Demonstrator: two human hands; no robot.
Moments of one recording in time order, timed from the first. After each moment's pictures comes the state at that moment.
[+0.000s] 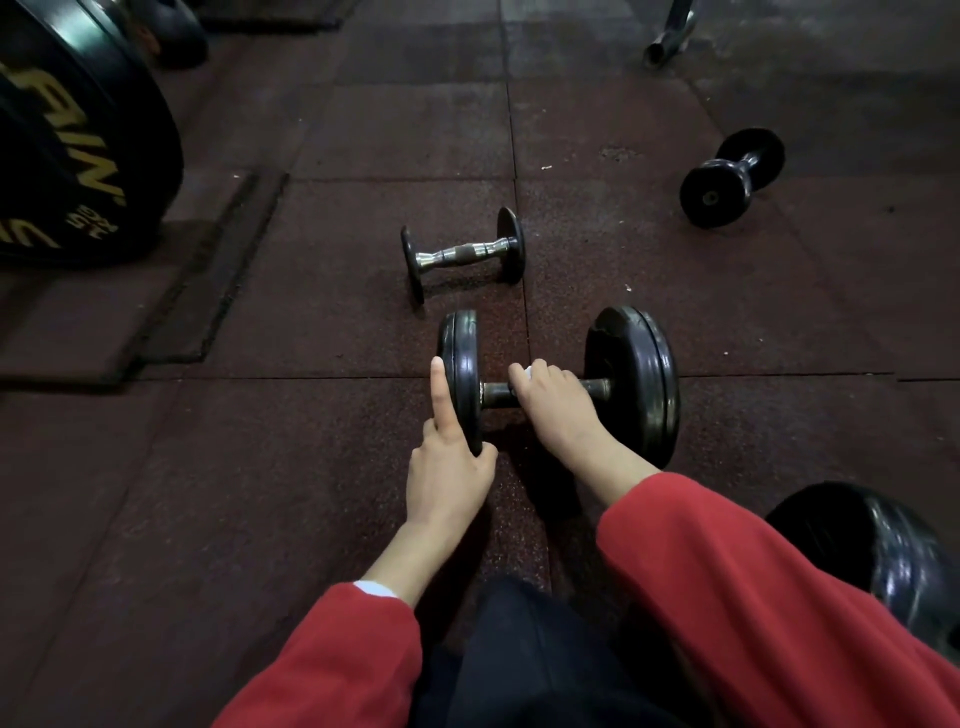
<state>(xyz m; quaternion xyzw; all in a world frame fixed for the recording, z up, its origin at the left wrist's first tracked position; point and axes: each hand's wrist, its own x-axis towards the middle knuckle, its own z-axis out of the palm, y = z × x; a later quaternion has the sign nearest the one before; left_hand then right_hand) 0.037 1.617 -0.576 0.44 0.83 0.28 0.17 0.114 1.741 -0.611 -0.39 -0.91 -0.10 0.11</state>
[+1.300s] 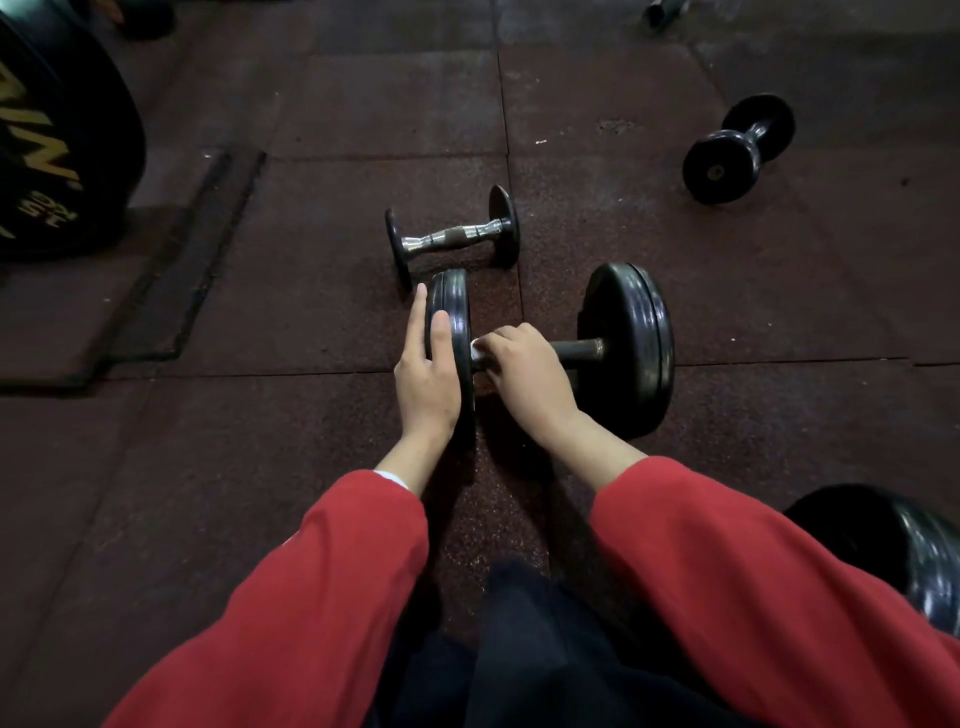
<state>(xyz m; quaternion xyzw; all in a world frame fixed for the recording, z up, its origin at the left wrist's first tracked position) 0.000 1.695 -0.588 0.34 0.73 0.57 0.19 0.092 1.748 -0.589 -0.39 -0.89 0.15 0.18</state>
